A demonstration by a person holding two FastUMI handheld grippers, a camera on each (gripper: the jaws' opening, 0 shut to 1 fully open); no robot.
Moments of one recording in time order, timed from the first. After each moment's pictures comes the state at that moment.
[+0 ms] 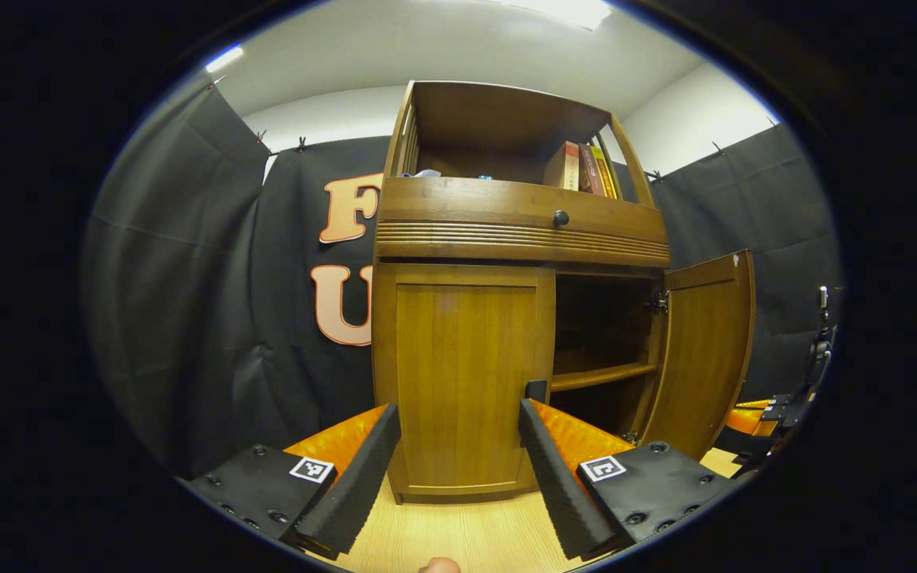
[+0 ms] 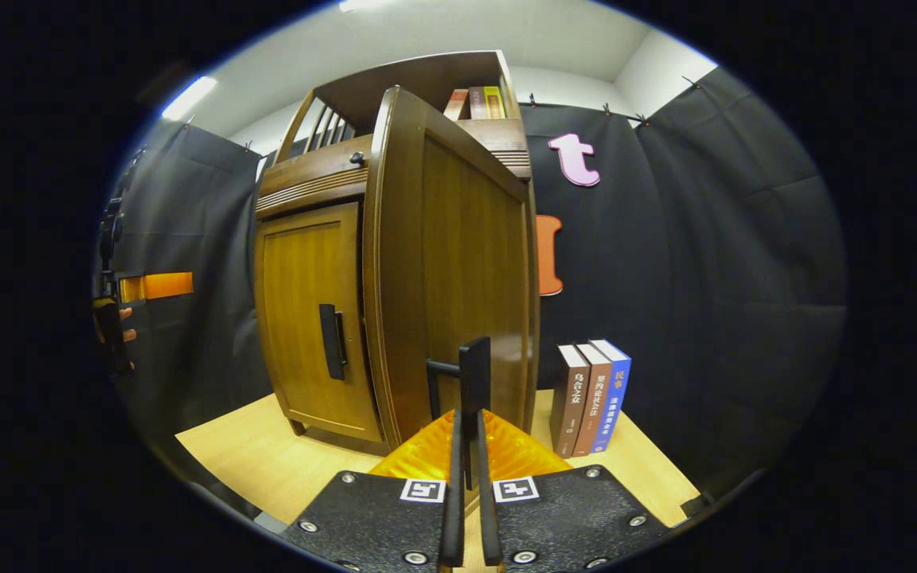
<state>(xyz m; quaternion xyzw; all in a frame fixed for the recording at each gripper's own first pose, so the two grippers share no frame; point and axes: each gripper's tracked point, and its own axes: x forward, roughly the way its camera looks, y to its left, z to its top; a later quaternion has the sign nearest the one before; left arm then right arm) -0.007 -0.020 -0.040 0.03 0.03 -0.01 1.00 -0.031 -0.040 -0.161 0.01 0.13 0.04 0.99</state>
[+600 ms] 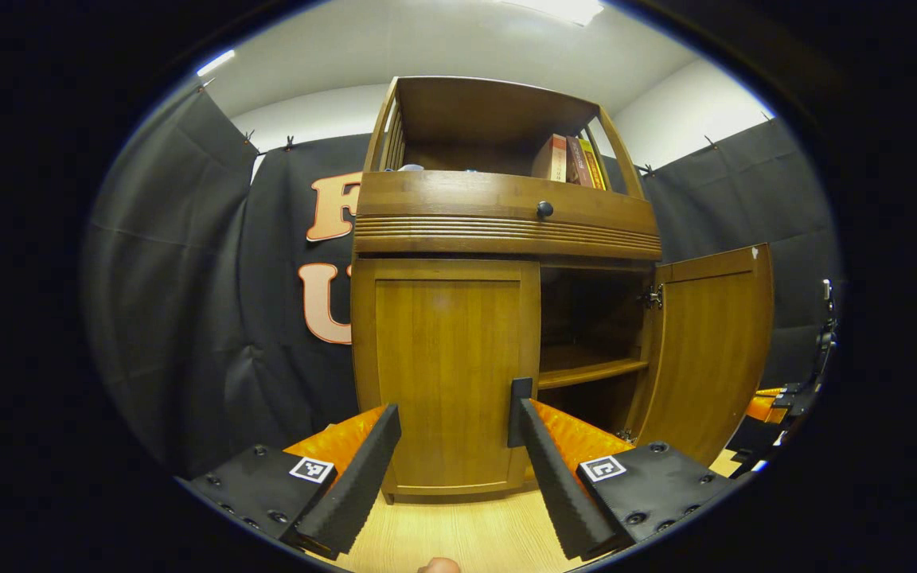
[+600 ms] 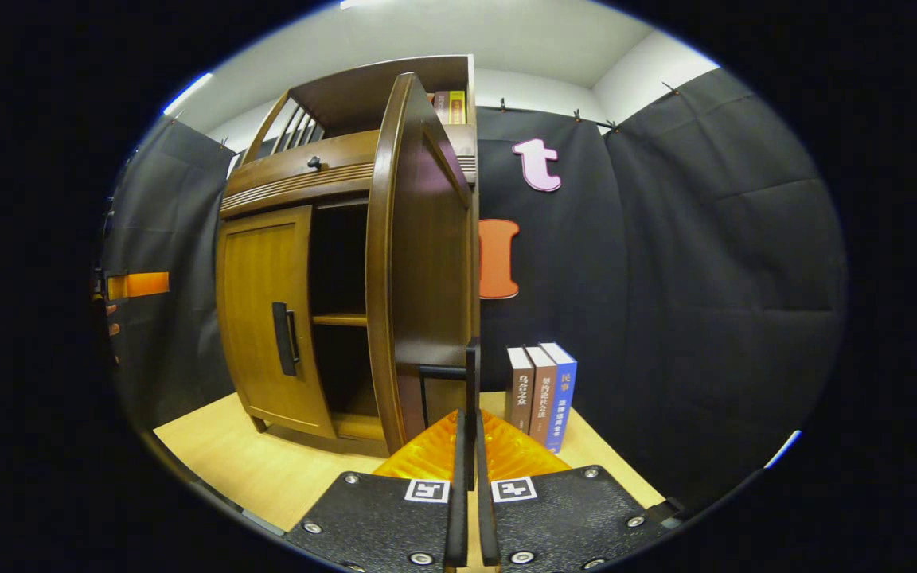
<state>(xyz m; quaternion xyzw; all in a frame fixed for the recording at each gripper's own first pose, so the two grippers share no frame) 0.002 -0.043 -0.048 0.03 0.03 -0.03 1.00 -0.036 -0.098 -0.163 -0.01 0.12 -0.02 0.99</state>
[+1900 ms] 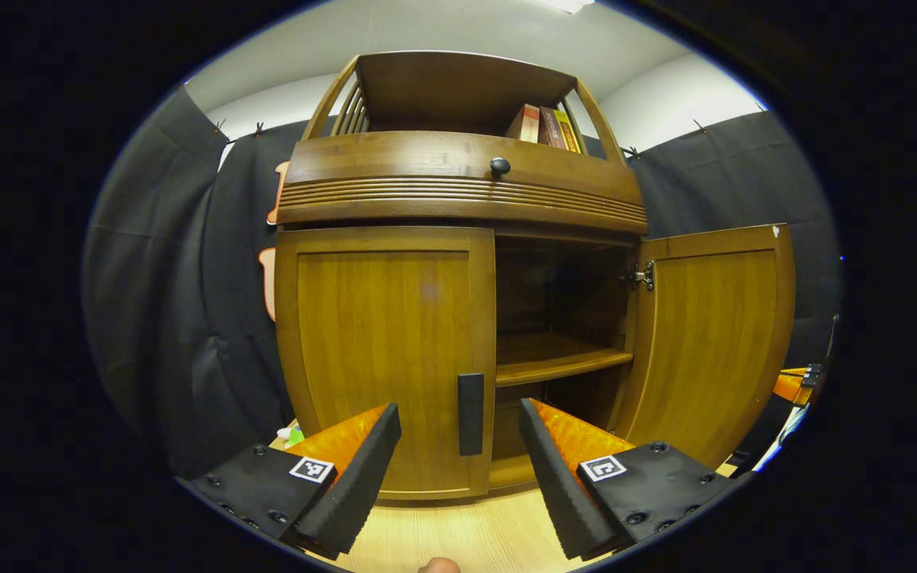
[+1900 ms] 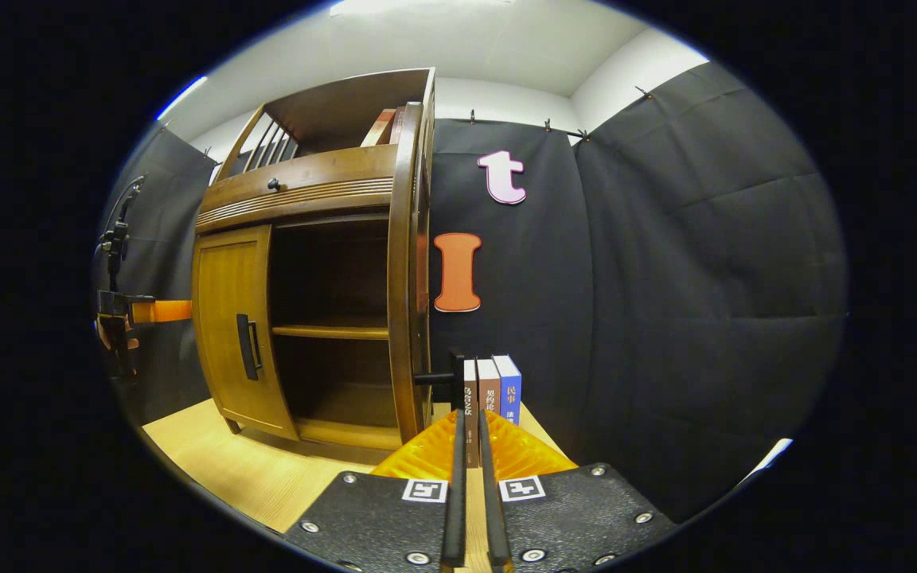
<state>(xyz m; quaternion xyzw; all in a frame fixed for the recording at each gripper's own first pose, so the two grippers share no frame) 0.067 -0.106 -0.089 0.05 0.06 -0.06 1.00 -0.053 -0.176 -0.135 0.00 0.10 -0.05 0.99</state>
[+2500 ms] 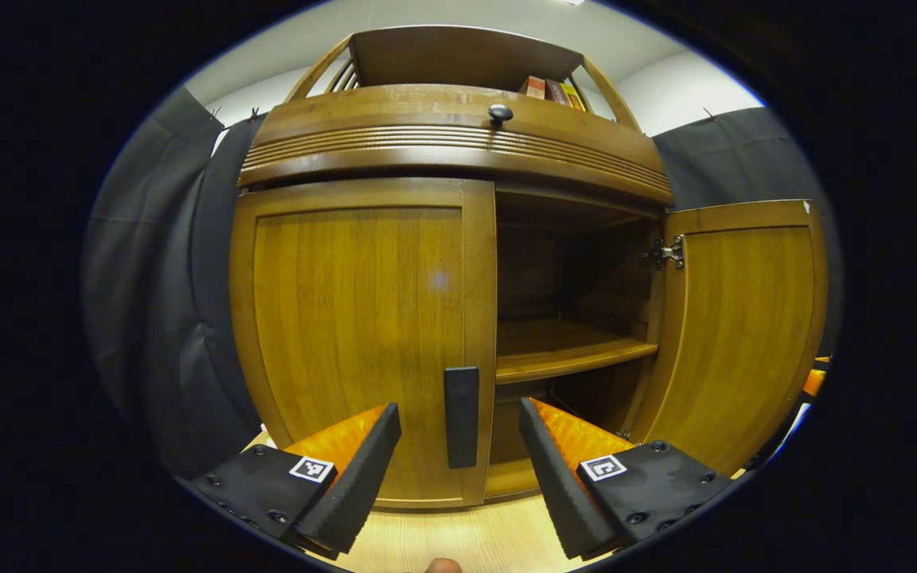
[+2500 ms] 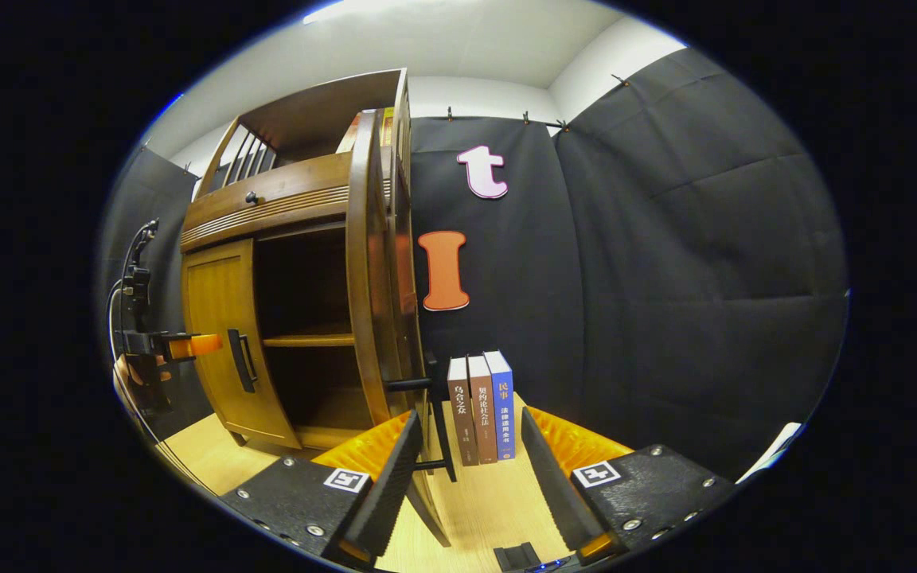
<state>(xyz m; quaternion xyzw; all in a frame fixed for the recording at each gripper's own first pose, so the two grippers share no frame) 0.134 -0.120 -0.141 0.03 0.09 -0.05 0.99 -0.055 -0.195 -0.133 0.03 0.11 -0.07 0.99</state>
